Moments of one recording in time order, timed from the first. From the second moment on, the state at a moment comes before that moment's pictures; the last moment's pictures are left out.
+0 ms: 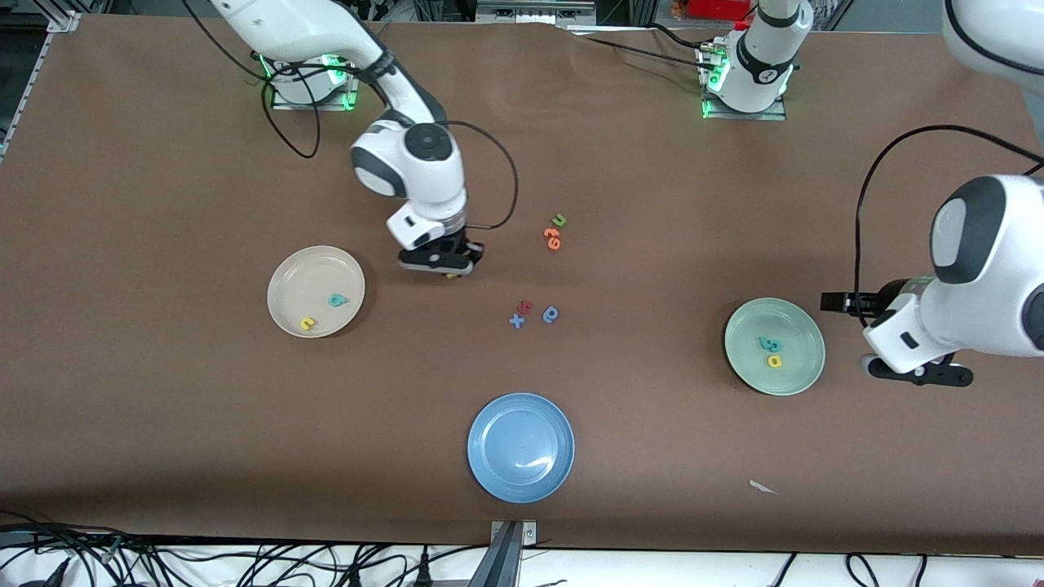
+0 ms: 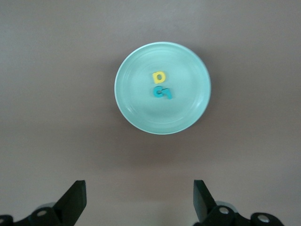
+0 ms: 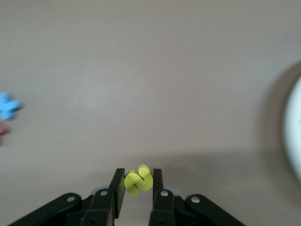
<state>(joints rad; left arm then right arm) 0.08 0.54 -0.16 -1.21 0.12 1.45 0.02 0.31 0.46 0.31 -2.05 -0.57 2.56 1.09</state>
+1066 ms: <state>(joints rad) 0.05 0.08 0.00 -1.52 -0.09 1.67 0.07 -0.04 0.26 0.39 -2.20 -0.43 2.42 0.63</state>
